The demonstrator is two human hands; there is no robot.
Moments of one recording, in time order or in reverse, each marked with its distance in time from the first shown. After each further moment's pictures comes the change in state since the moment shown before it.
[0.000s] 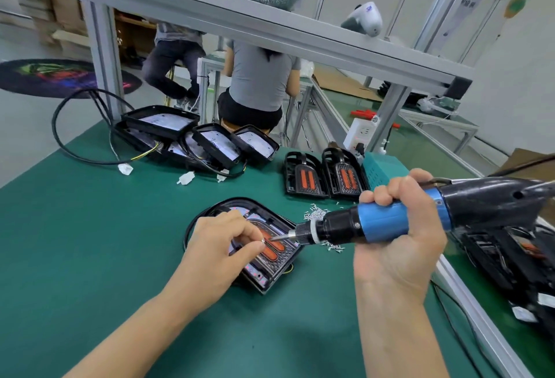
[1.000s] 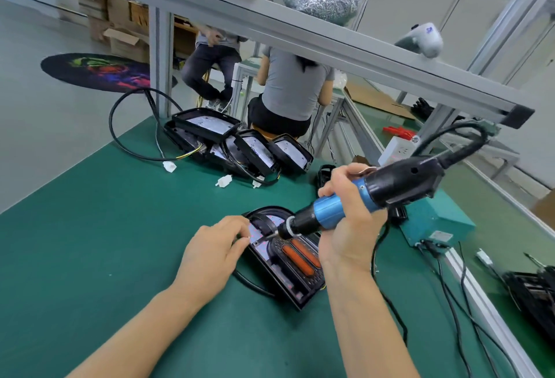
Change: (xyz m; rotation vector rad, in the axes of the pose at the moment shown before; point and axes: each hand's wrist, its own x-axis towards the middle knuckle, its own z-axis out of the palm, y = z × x) left_hand -0.008 -0.073 -0.024 0.311 0.112 -0.124; right_hand -0.001 0.092 0.030 -0.240 -0.131 0.093
